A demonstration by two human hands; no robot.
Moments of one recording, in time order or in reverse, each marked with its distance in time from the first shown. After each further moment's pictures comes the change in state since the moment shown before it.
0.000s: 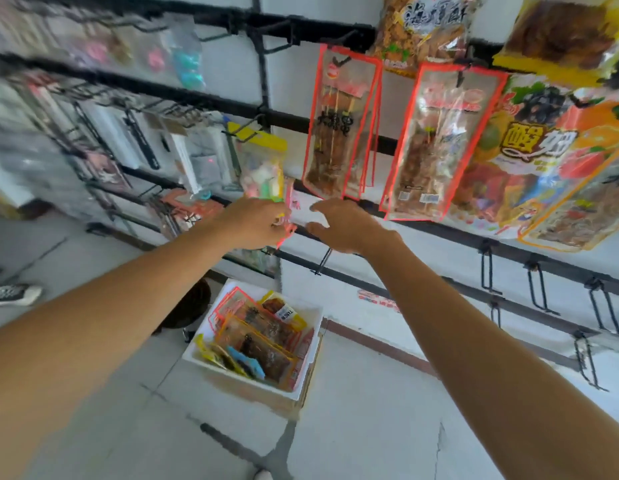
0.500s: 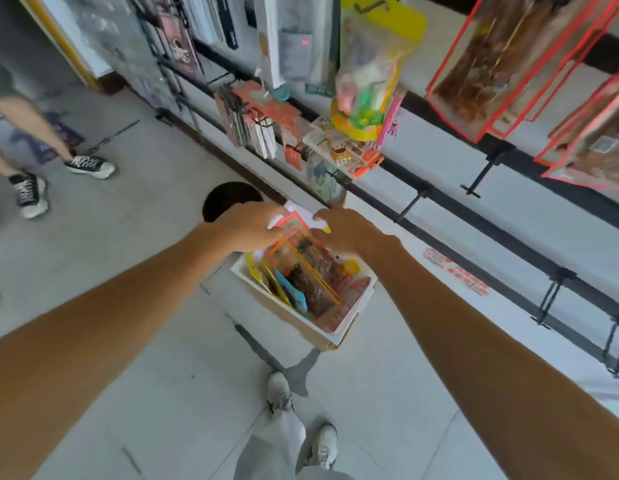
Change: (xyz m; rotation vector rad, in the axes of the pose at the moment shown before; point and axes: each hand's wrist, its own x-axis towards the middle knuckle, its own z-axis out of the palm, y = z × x) left_hand -0.072 -0.112 0.163 -0.276 -0.209 -0.305; right_hand 0.060 -0.072 0.182 0.044 -0.402 -0.172
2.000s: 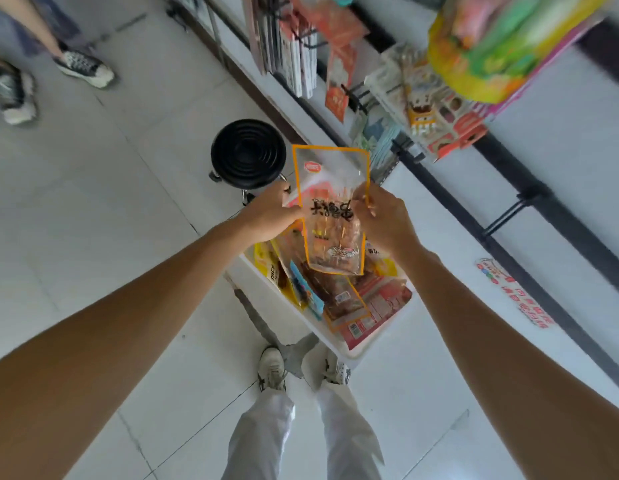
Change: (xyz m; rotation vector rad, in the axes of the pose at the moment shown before) left_hand 0.119 -0.081 0.105 -0.886 0.056 -0.392; right_hand 0.145 0.062 0.089 0.471 0.300 -0.004
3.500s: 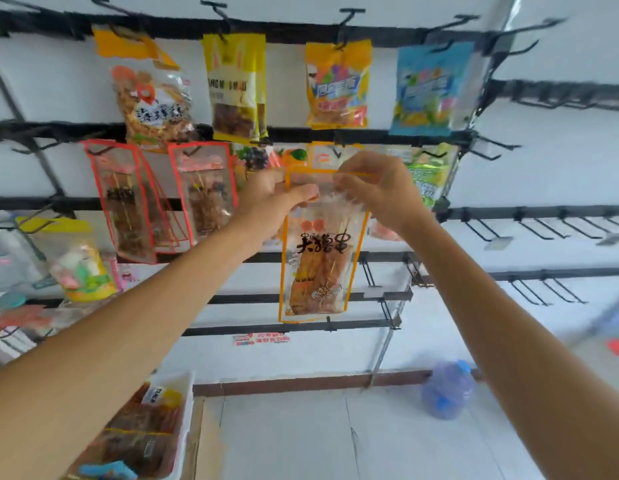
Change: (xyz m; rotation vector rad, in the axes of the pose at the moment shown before) left_hand -0.497 0.415 0.250 -0.298 -0.446 1.140; right_hand -0.577 -0.112 -0.450 0.085 1.046 -0.095
